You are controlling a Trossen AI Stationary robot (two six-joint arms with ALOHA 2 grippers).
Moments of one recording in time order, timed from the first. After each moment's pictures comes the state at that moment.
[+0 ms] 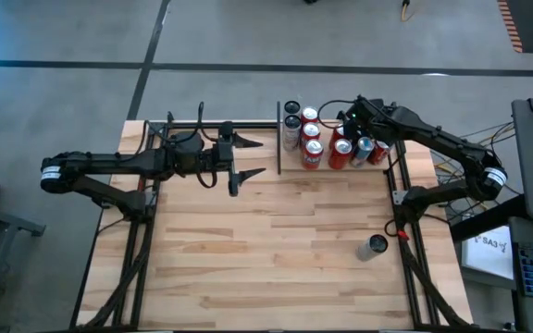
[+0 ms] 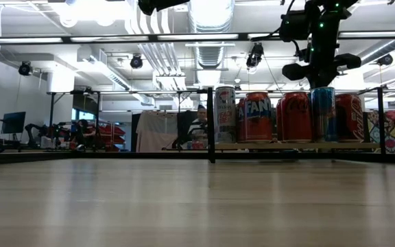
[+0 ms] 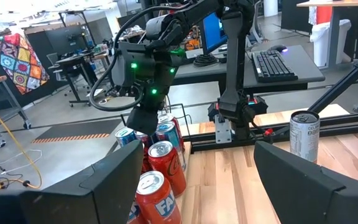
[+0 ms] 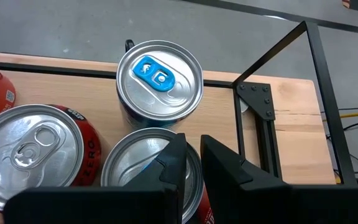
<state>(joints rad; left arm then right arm) 0.11 1.21 1.00 0.15 -0.04 0.23 -0.71 1.28 1.11 -1.01 0.56 0.68</state>
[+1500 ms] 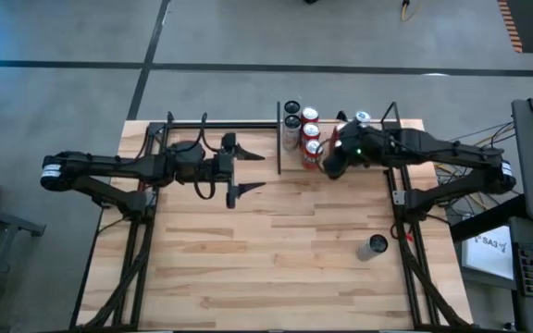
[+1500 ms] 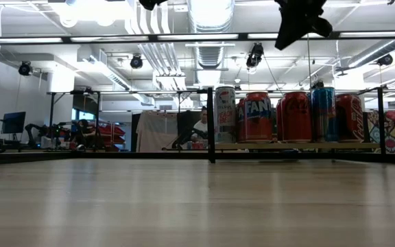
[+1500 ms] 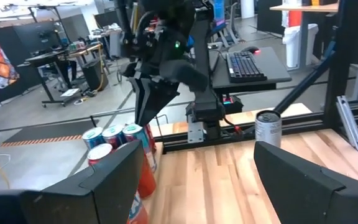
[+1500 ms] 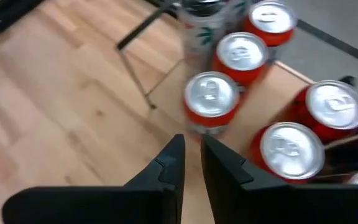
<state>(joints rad) 0.02 1.21 1.00 0.13 -0.04 0.19 -0.16 1.20 1.30 -0.98 0.36 0.59</state>
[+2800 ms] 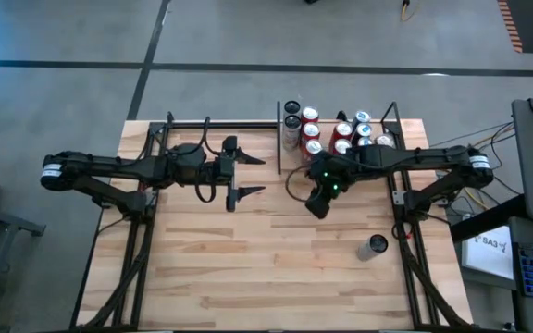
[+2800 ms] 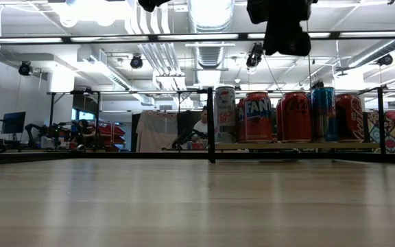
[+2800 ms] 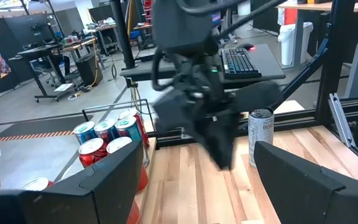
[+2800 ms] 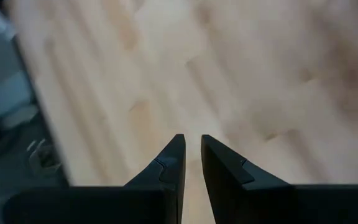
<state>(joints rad) 0.01 1.22 0.99 0.12 -0.04 0.17 -0.04 1.42 1.30 -0.89 -0.19 0.58</state>
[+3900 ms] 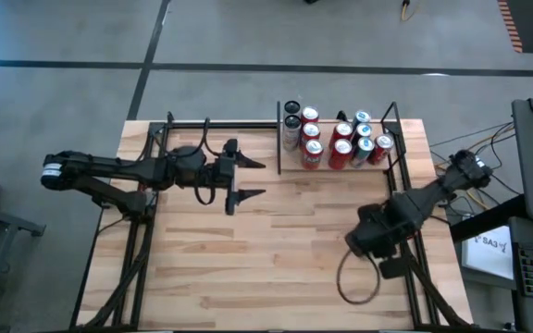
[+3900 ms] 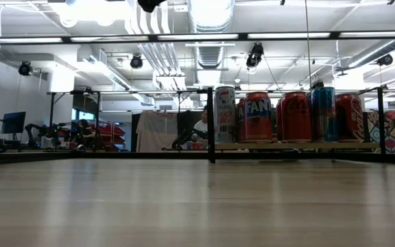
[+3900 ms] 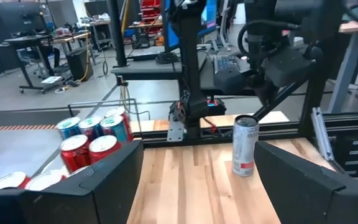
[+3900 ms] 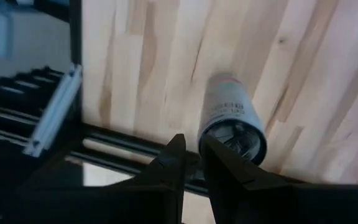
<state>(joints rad) -0.02 1.22 0.99 0.13 -0.04 0.08 0.53 1.48 1.53 -1.57 -0.26 0.34</state>
